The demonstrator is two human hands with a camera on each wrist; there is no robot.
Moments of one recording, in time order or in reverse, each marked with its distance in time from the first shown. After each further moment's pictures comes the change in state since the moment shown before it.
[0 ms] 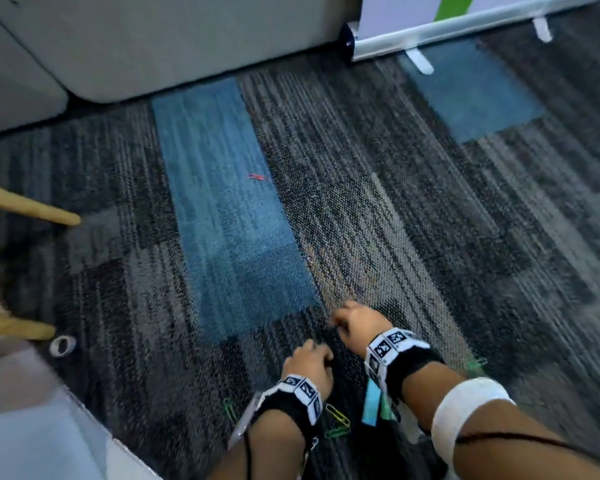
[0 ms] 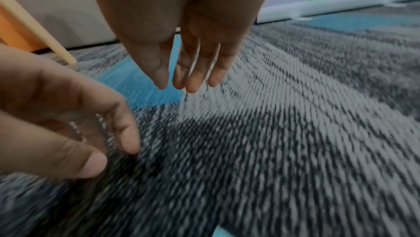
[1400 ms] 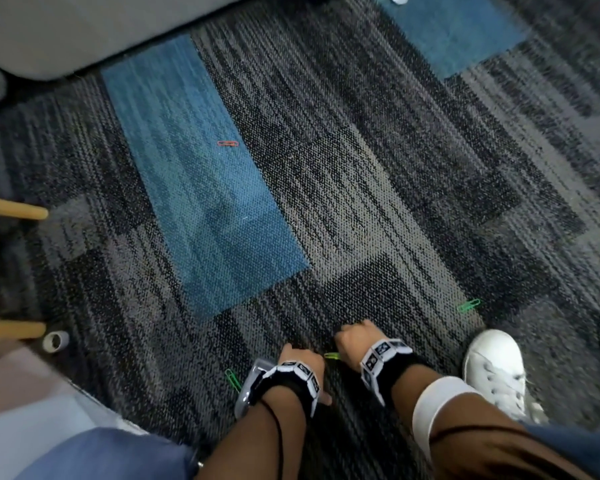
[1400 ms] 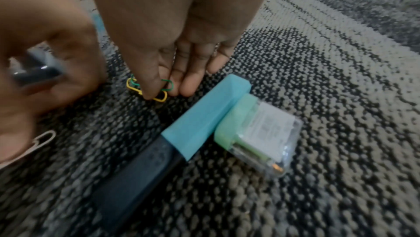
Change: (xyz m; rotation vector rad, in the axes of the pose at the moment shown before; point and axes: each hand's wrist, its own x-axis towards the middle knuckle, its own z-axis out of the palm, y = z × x) left_hand -0.021 -0.001 0.019 0.665 -0.484 0.165; right_hand -0.035 0.011 0.093 -0.284 -0.254 -0.036
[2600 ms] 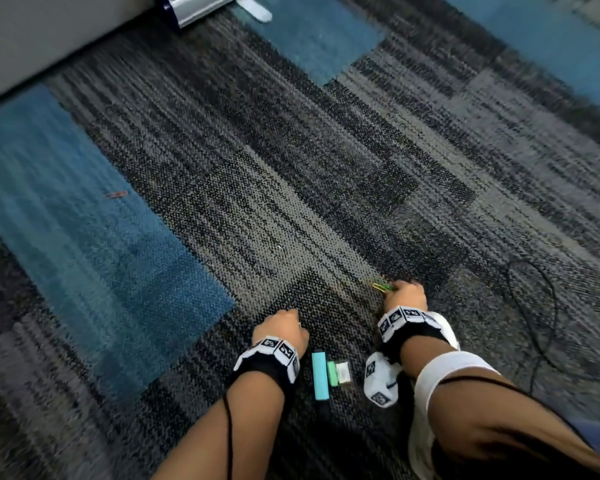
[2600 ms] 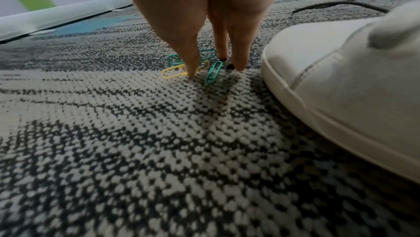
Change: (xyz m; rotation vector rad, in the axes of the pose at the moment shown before) left_hand 0.068 0.034 -0.088 -0.215 0.393 -0.095; right_hand -0.041 0.164 0.020 0.950 0.540 1.149
